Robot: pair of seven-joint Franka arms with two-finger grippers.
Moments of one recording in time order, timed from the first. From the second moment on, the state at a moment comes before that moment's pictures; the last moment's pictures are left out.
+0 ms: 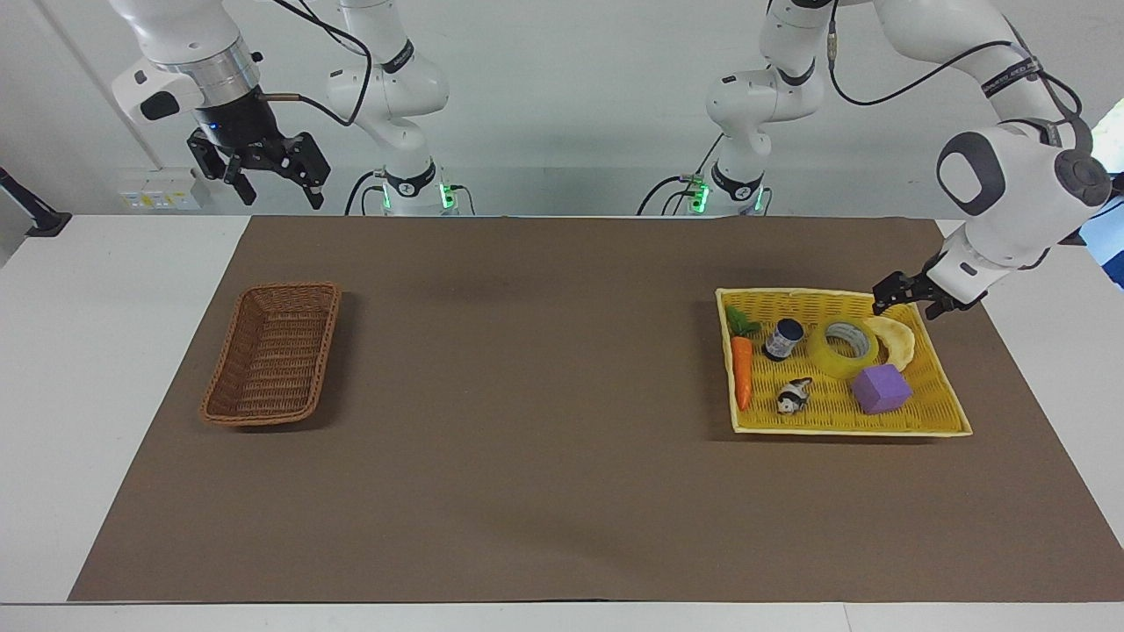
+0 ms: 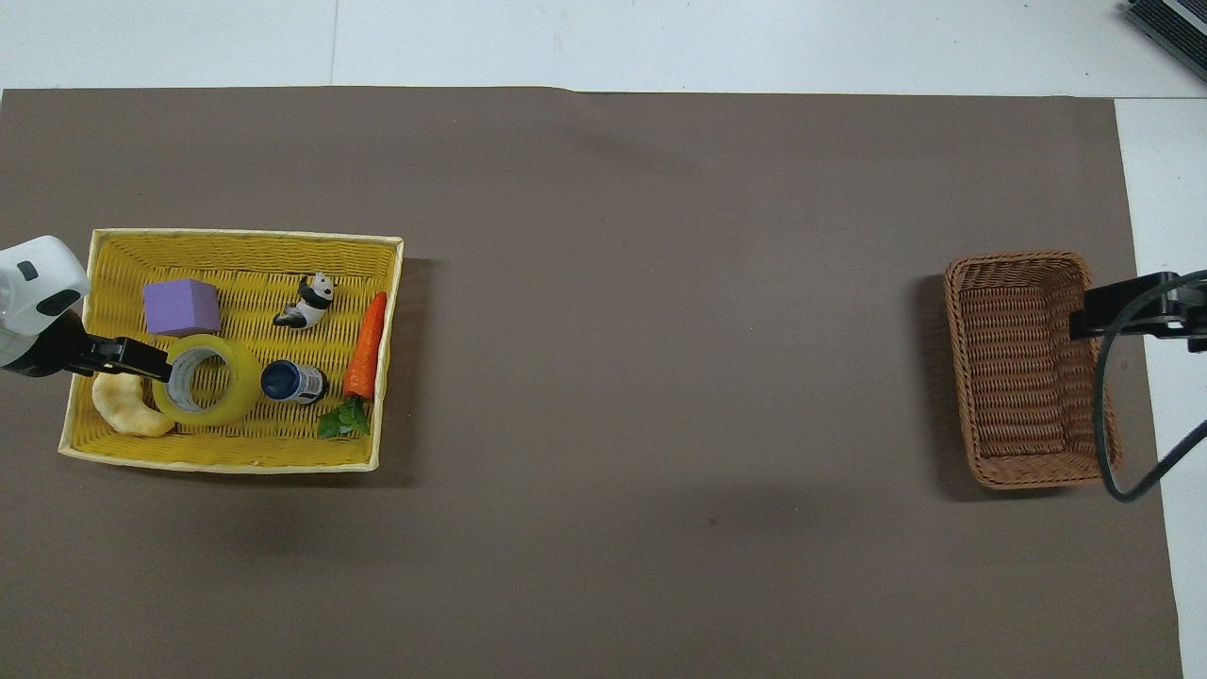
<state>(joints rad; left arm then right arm) 0.10 0.13 0.08 -1.98 -0.02 1.97 0.33 0.15 -0.04 -0.16 -1.51 0.02 1.46 0.11</state>
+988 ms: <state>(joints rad) 0.10 0.15 0.08 -2.08 -0.02 2.13 0.31 0.15 -0.04 -0.16 -1.51 0.02 1.46 0.11</state>
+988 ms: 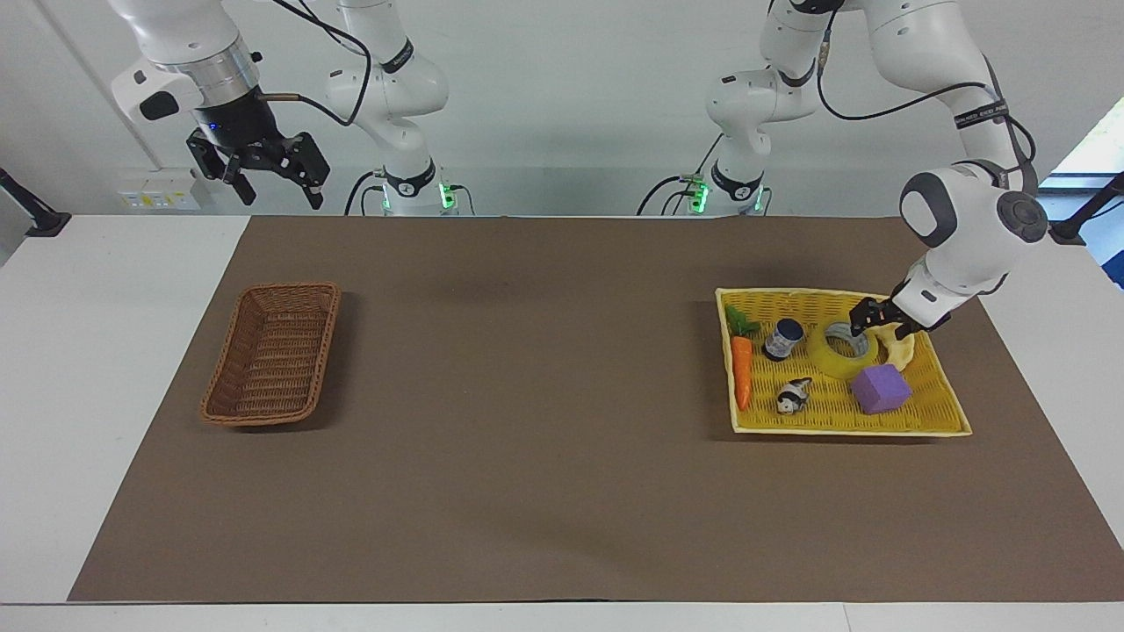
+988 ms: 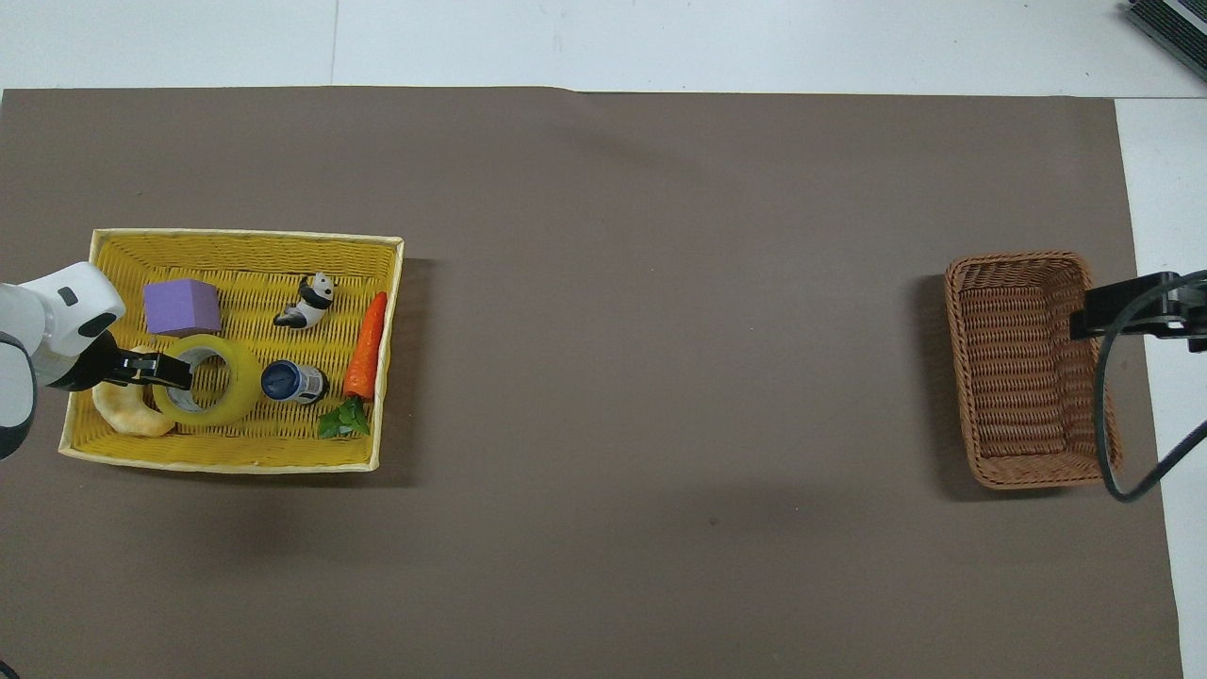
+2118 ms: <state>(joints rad) 0.09 0.18 0.07 -2.12 -0.03 2.19 0.25 0.15 -0.04 -0.16 -1.51 0.02 1.46 0.11</state>
